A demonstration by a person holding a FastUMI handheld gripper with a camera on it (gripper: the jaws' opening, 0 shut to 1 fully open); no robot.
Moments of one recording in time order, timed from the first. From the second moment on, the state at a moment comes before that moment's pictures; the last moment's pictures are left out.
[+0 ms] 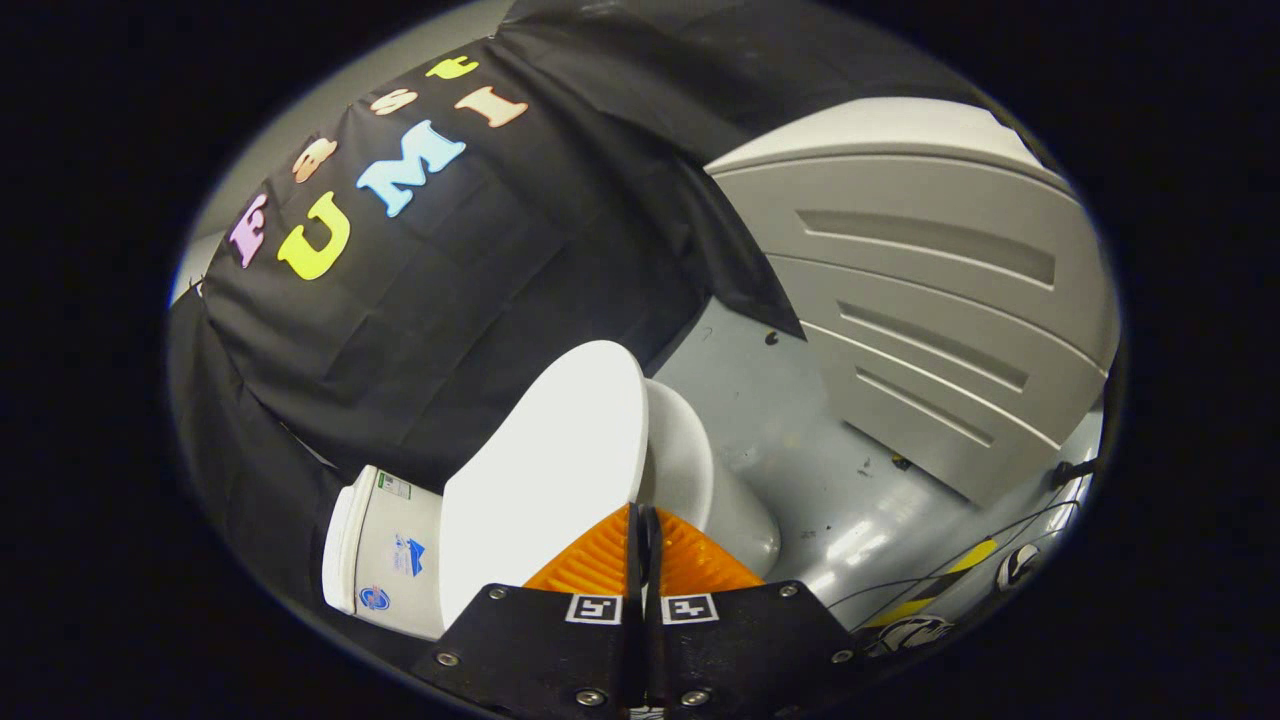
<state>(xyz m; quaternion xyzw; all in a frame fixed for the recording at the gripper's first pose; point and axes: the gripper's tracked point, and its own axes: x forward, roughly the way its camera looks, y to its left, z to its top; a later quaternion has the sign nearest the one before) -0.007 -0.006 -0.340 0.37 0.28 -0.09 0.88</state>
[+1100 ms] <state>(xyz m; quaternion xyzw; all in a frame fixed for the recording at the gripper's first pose) 0.011 0.053 -0.193 0.22 0.20 -0.05 0.95</state>
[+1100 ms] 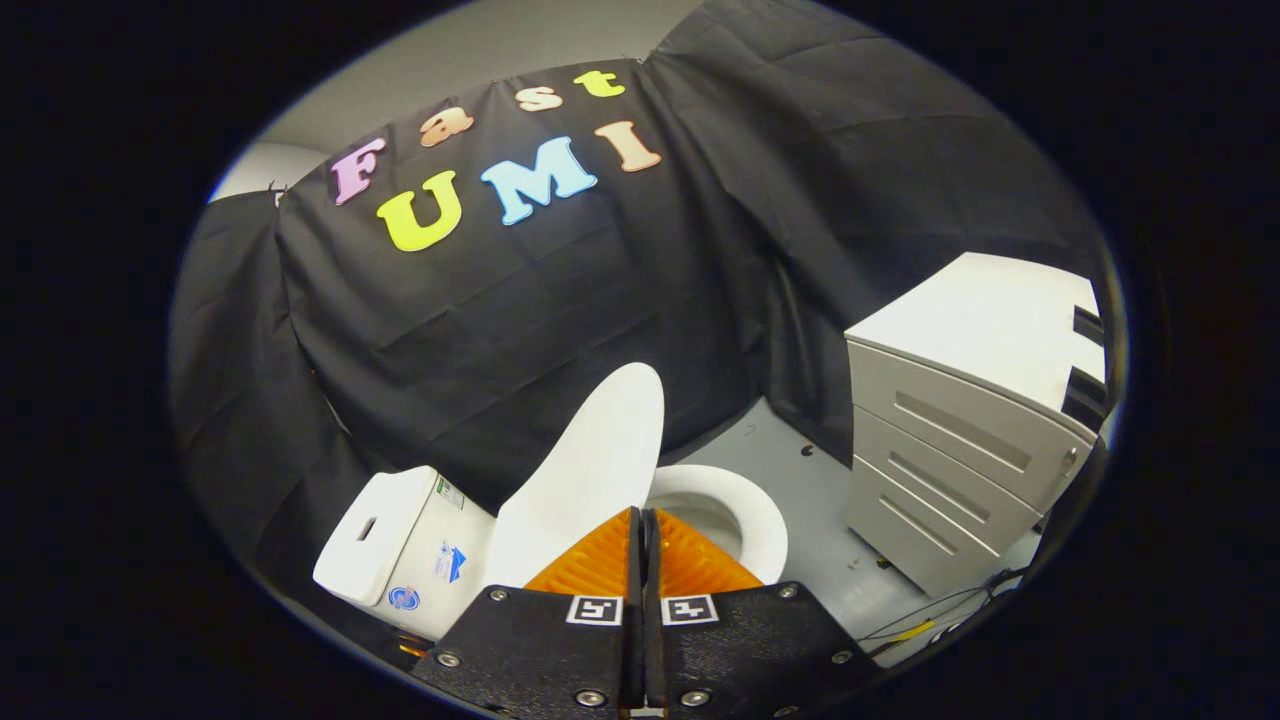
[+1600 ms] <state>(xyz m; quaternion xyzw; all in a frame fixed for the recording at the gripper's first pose) 0.016 0.106 -0.128 0.12 0.16 -0.03 0.98</state>
